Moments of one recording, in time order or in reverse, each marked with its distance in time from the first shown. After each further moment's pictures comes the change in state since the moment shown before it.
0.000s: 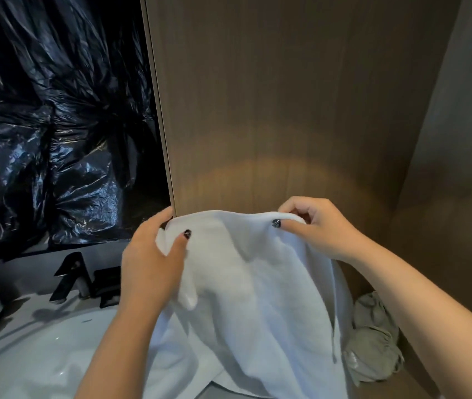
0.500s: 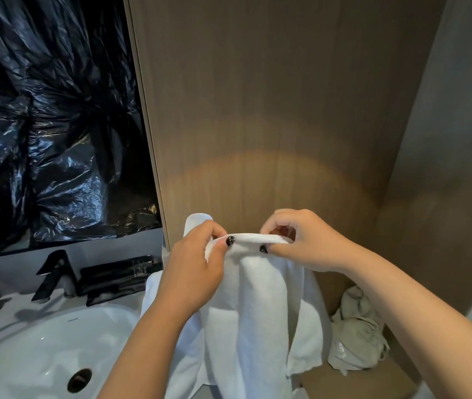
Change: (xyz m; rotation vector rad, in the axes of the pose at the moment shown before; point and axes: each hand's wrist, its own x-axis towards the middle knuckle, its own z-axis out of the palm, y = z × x) left_hand -0.020 0.014 0.047 -0.021 -0.263 0.302; right_hand -0.018 -0.005 0.006 -0.118 -0.154 0.031
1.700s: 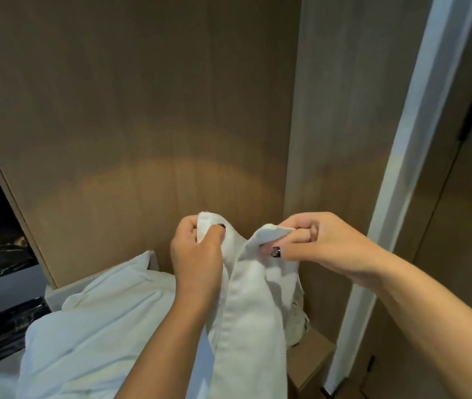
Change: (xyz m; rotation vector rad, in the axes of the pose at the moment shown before) left_hand 0.010 0.124 0.133 -0.768 0.032 -0.388; right_hand -0.141 0.018 -0.103 0.269 0.257 0.515
